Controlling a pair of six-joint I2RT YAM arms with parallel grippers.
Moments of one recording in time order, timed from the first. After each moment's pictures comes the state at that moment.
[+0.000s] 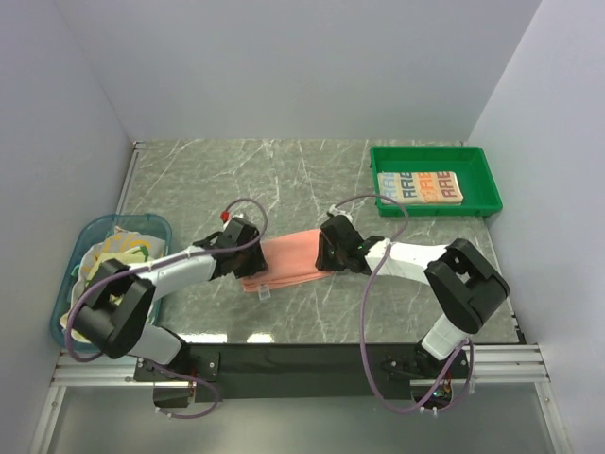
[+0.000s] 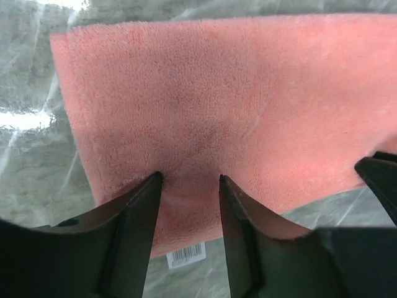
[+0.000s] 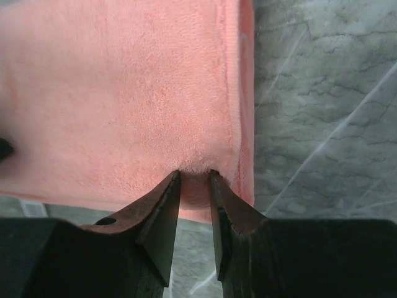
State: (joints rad) left arm -0.57 1.46 0.71 -0.24 -0.07 -0.81; right arm 0.72 1.63 0.82 -0.12 0.09 0.65
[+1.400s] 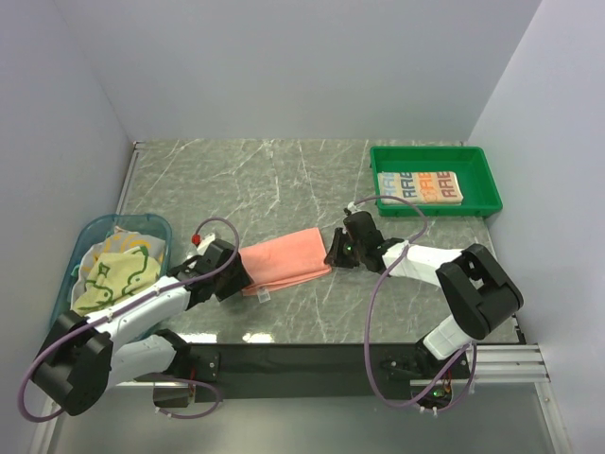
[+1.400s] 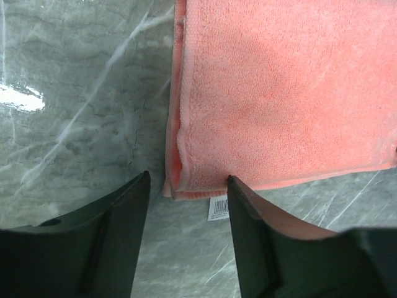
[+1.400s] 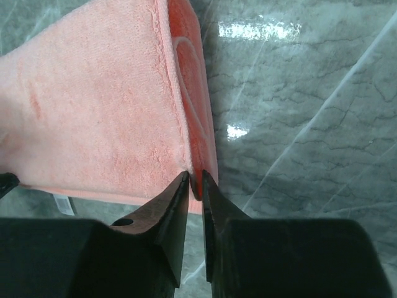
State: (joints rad) left arm -0.58 1.09 0.47 -0.36 -0.15 -1.04; right arm 0.57 1.55 0.69 0.03 -0.12 0.66
